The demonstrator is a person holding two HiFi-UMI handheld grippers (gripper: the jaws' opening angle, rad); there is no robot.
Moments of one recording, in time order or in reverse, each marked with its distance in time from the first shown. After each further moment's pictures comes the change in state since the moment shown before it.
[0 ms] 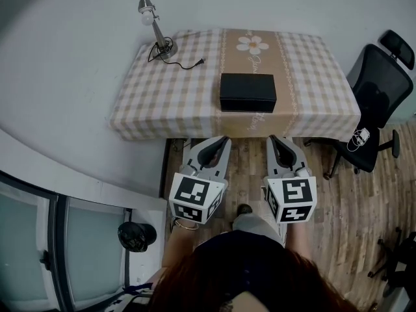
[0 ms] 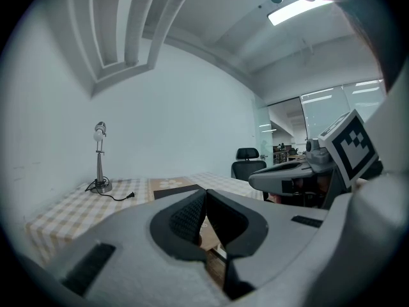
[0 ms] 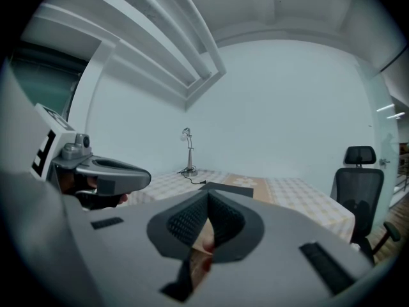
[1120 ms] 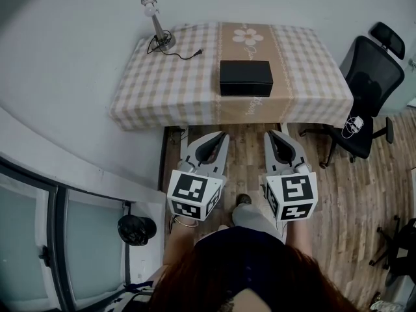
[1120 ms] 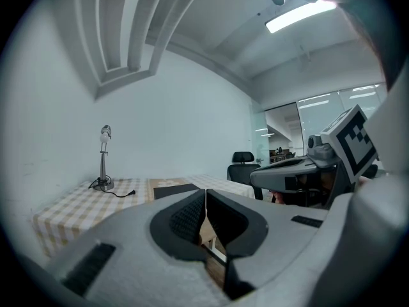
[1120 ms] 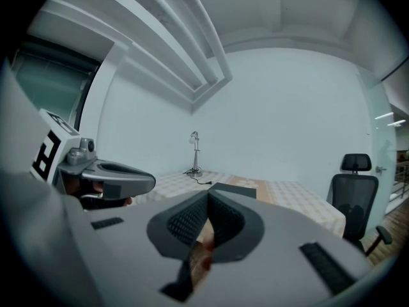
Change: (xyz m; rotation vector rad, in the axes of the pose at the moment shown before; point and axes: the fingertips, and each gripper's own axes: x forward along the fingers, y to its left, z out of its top) left arm -0.057 -0.024 -0.004 -0.015 -0.029 -0.017; right arm -0.057 0.041 0.005 -0.037 -0.014 -0.002
